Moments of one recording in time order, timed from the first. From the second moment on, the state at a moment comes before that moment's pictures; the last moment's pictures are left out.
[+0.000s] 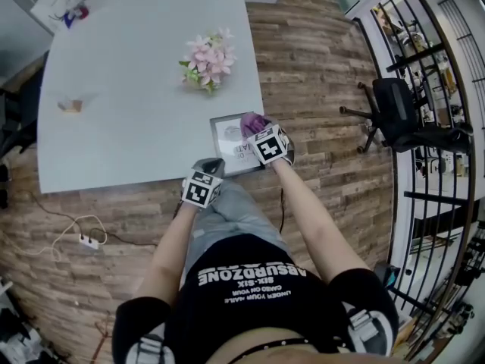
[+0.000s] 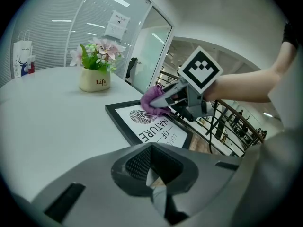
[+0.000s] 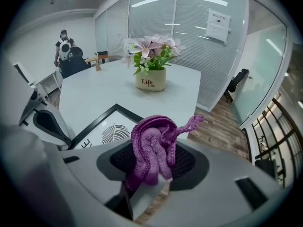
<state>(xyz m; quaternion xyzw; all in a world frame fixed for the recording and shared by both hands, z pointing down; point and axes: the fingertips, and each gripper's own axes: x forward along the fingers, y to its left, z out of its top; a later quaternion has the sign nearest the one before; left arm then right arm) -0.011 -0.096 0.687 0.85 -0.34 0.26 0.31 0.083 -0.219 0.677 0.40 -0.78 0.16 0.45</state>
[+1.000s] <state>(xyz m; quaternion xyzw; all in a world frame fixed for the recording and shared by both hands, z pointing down) -0.010 -0.094 0.683 0.85 -0.33 0.28 0.31 0.085 -0.225 0.676 0.43 -0.79 0.25 0.37</state>
